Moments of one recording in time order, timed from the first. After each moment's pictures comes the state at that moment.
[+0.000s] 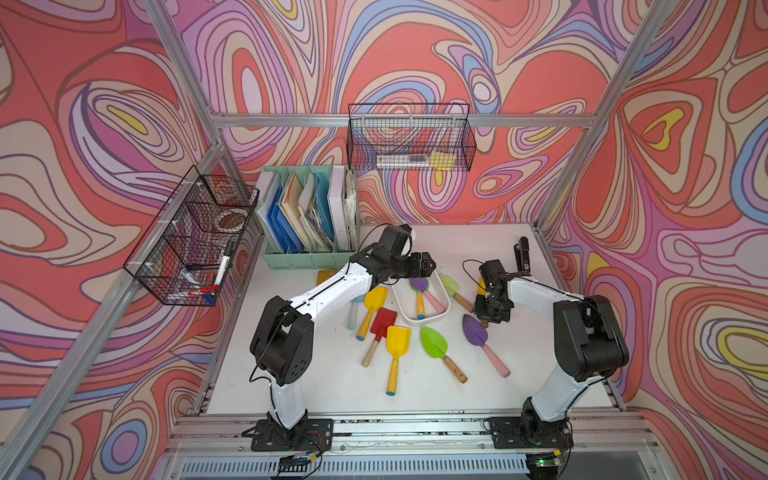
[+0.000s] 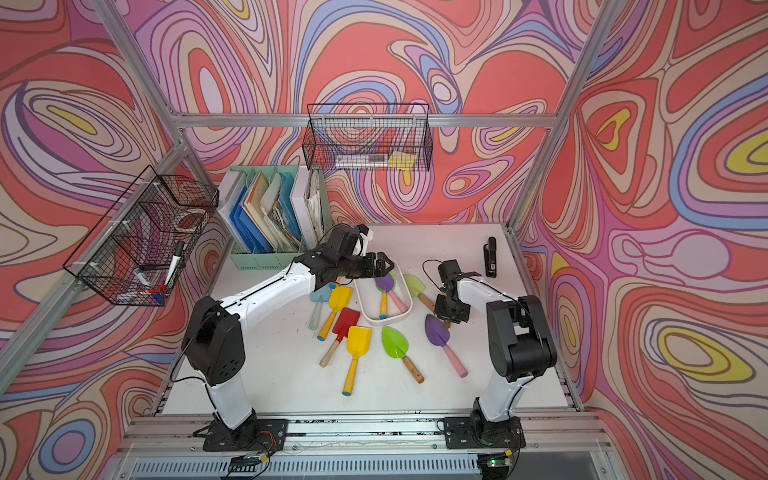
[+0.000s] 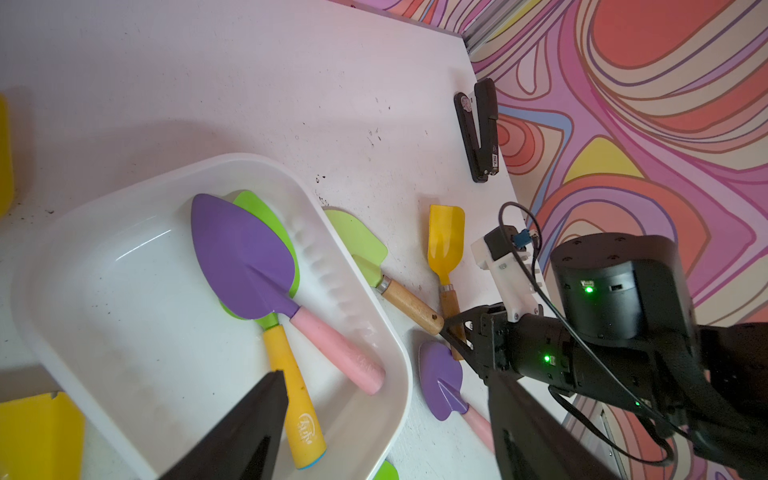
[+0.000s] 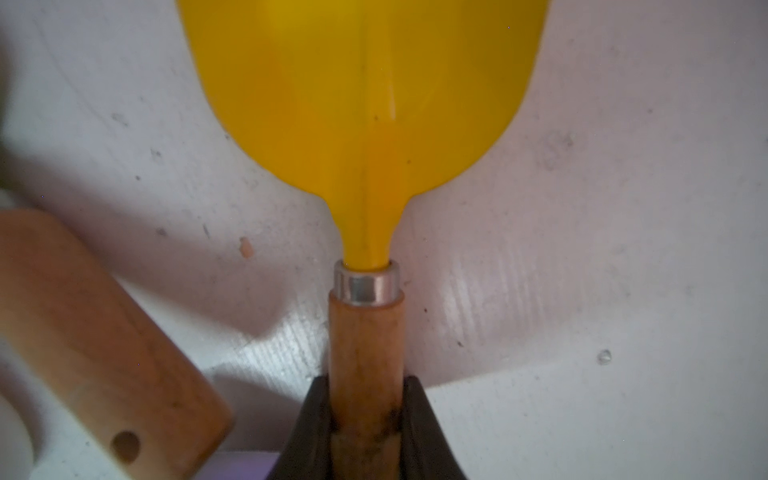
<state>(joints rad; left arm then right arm) -0.62 1.83 1.52 -0.36 0.28 -0.58 0.16 1.74 1.05 -0.72 0.05 0.43</state>
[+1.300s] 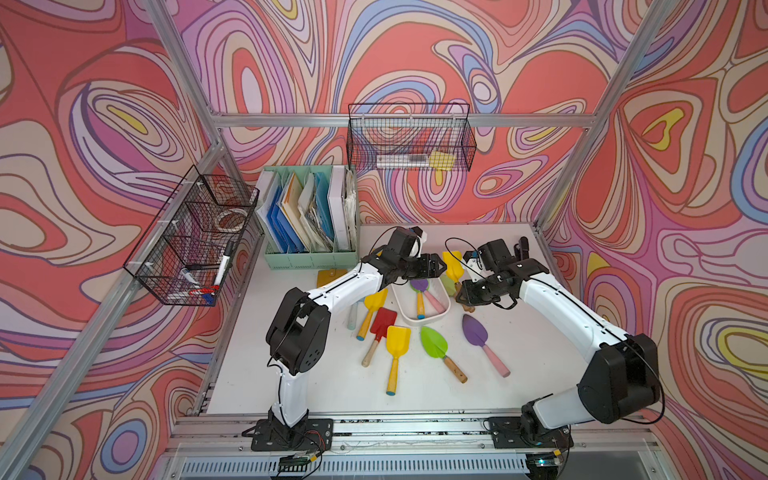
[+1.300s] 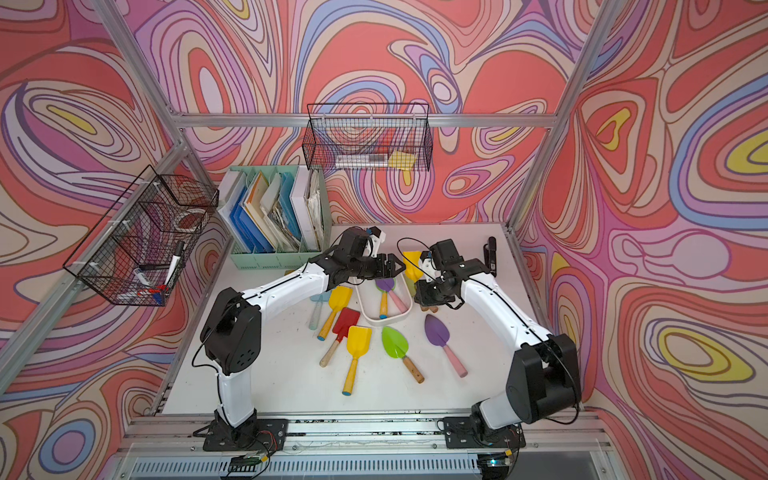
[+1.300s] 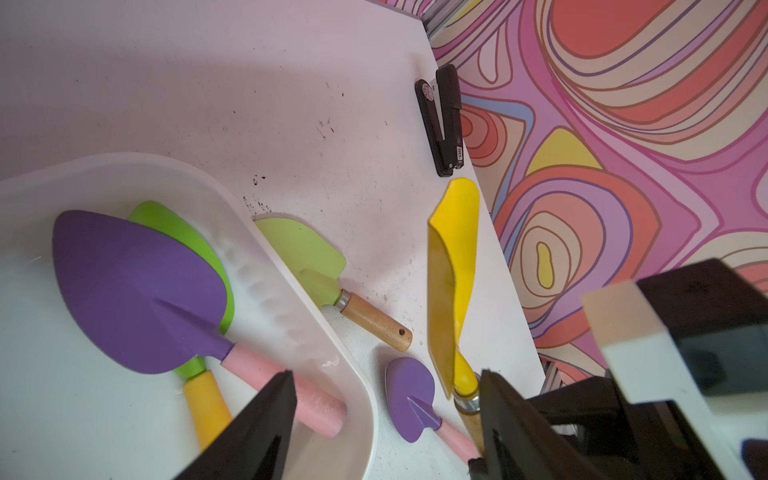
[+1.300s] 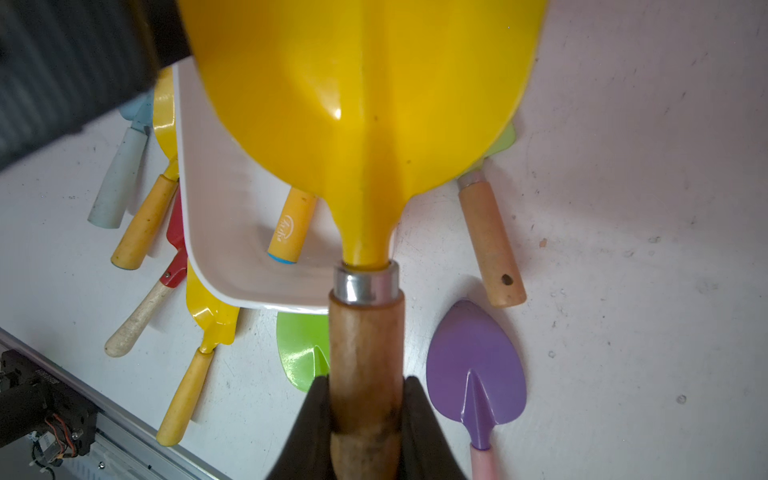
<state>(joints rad) -0.64 1.95 1.56 -0.22 0.38 -0.63 0.30 1.50 1.23 -0.89 -0.25 0.13</state>
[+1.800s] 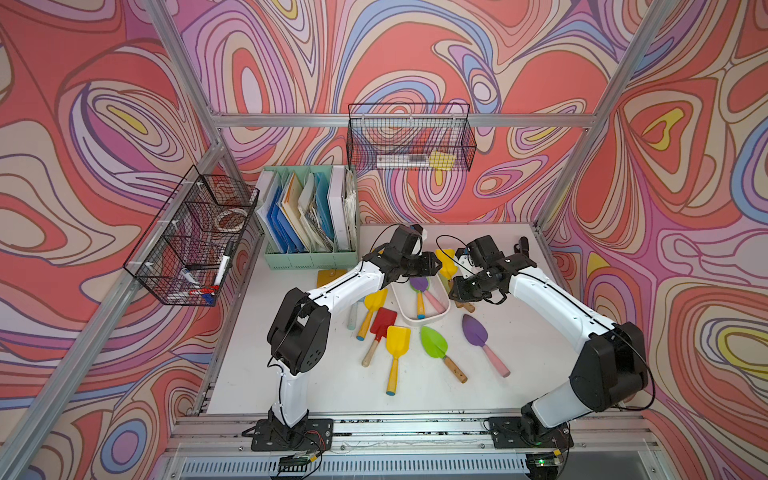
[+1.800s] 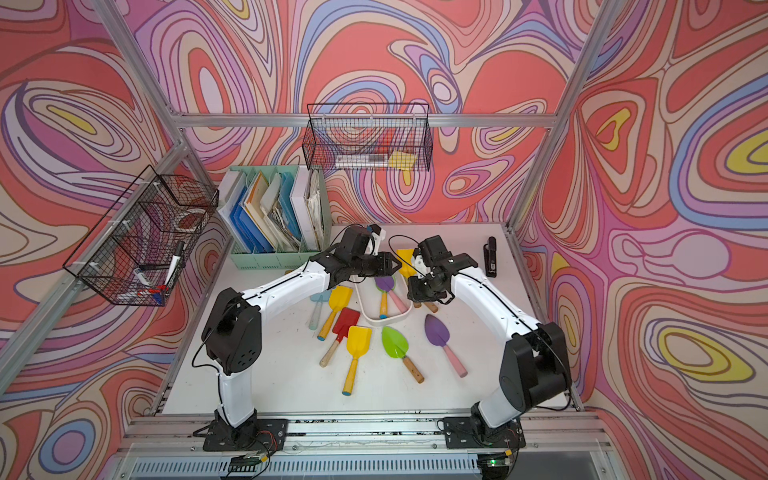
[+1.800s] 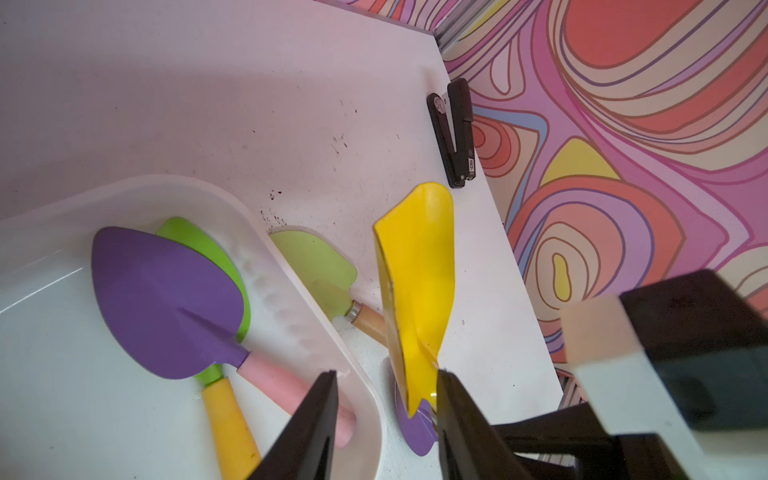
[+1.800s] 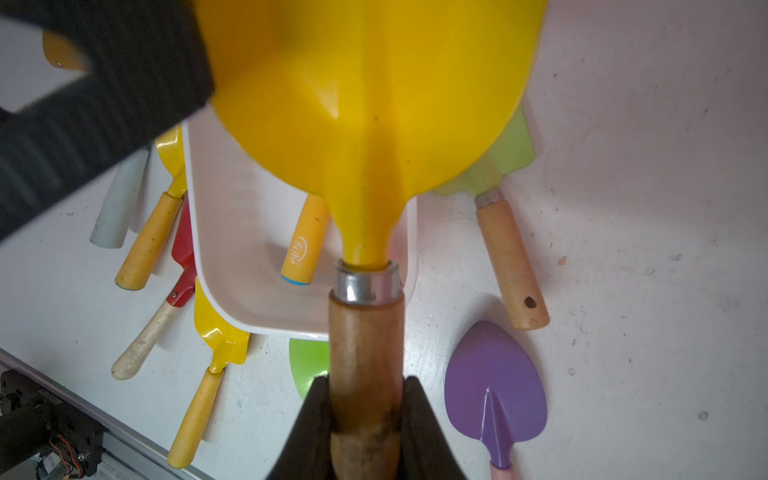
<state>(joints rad) -0.65 1.96 1.61 -0.28 0.30 -0.61 0.37 1.57 1.31 -0.90 -0.18 0.21</state>
